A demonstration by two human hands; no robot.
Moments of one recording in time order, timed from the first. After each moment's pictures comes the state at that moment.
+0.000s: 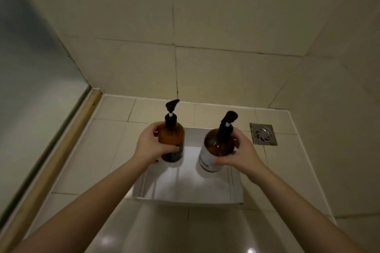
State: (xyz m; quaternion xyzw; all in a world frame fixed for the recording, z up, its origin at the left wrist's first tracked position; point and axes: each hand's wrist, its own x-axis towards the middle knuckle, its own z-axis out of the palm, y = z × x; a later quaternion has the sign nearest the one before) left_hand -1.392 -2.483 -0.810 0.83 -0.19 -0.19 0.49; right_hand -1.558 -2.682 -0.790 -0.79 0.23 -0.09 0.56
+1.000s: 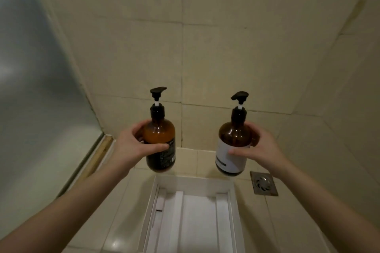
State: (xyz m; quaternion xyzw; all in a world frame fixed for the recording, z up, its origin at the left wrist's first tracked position) left_hand -1.349 -2.461 -0.632 0.78 -0.19 -0.13 0.59; right_hand -1.516 -2.727 -0.622 -0.83 0.15 -0.18 0.51
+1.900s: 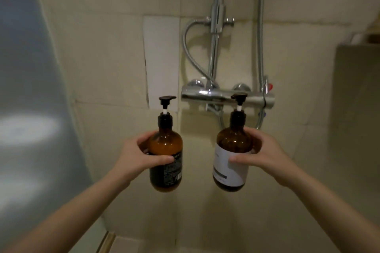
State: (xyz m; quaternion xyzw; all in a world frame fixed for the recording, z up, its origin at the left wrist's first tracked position) left_hand -1.315 -2.511 -0.129 0.73 -0.27 -0.09 0.62; right_hand -1.478 -2.762 -0.101 -0.83 0.05 -0.21 0.51
